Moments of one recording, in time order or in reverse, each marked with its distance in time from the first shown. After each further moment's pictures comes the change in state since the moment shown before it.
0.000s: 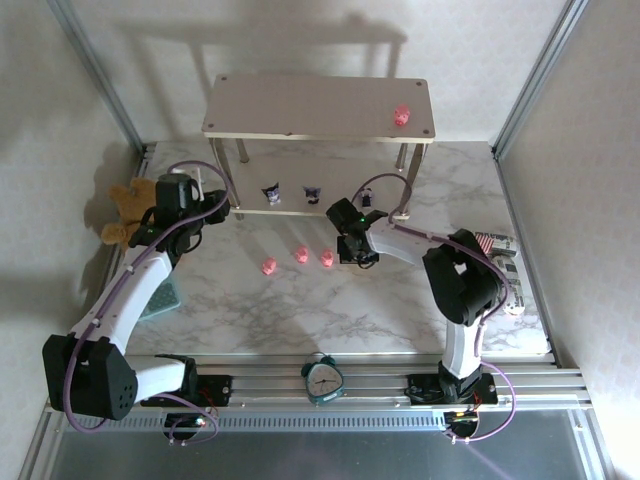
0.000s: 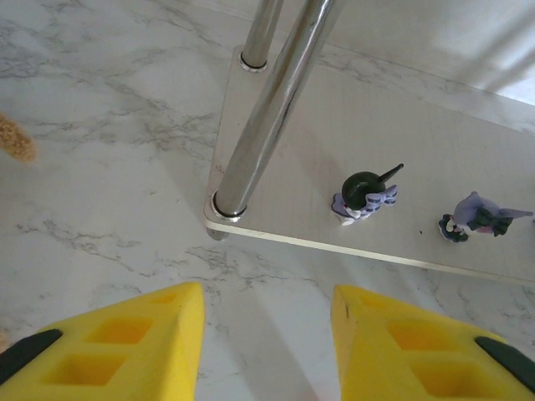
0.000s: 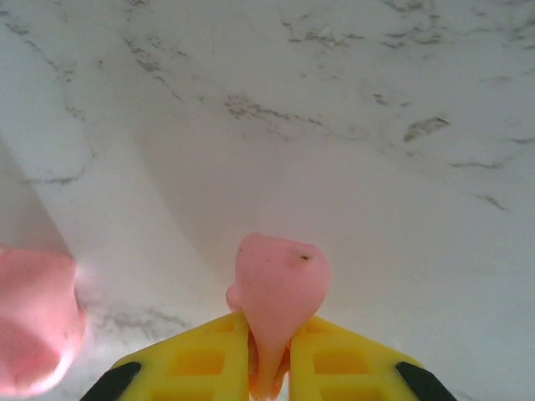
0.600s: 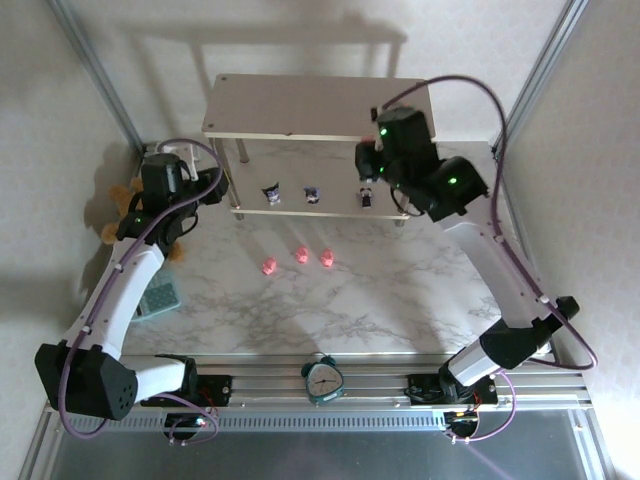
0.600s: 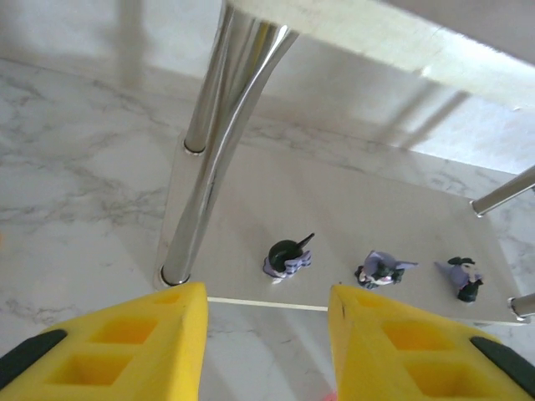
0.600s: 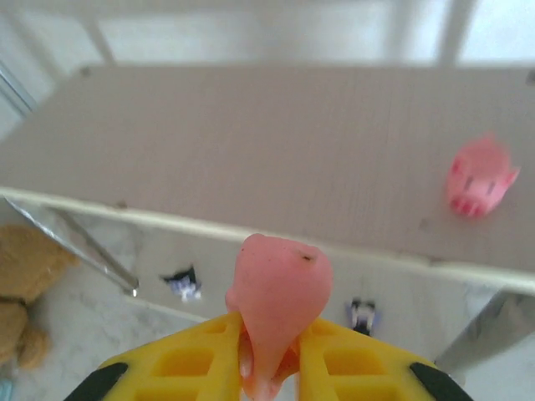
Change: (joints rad) left arm 0.000 0.000 0.198 -0.050 0.079 -0.011; right arm -0.018 -0.254 0.920 -0.321 0.078 -0.330
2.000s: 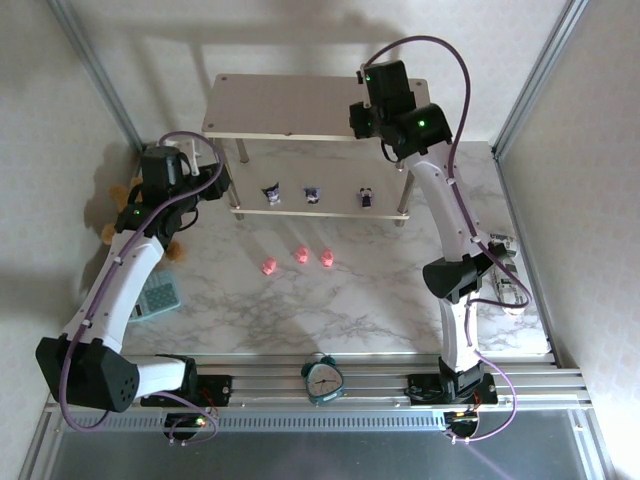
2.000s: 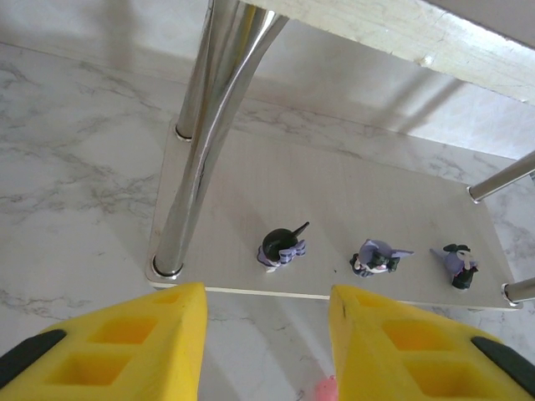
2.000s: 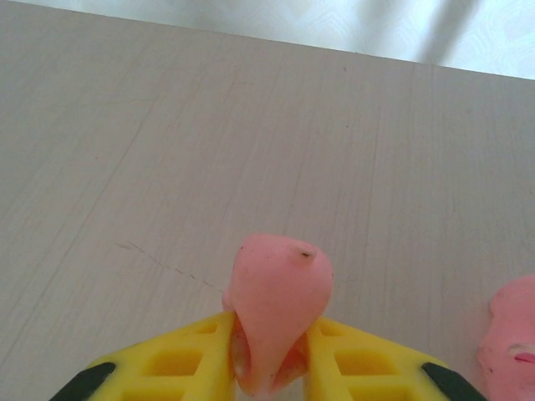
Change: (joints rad) left arm 0.000 0.045 0.048 -0.061 0.022 0.004; right arm -0.142 0.476 0.472 -0.168 -0.041 -0.142
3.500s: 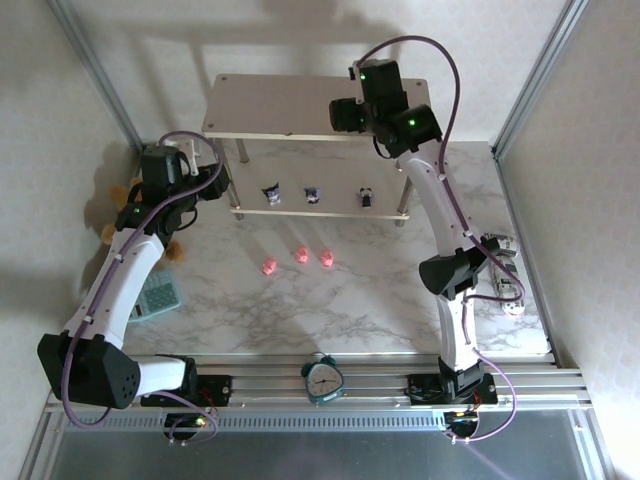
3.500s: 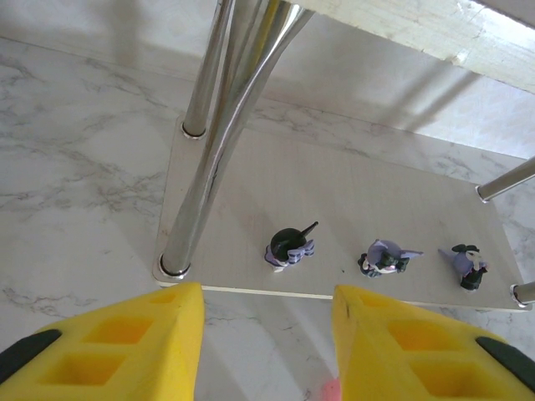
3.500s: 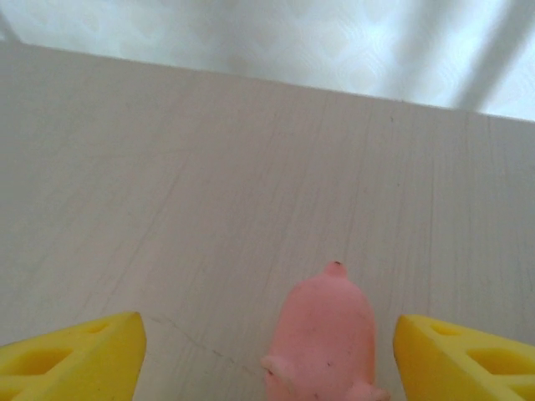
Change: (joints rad) left arm 0.015 0.008 0.000 -0.001 0.004 0.008; right arm -0.002 0.014 -0.041 0.158 -0.058 -0.011
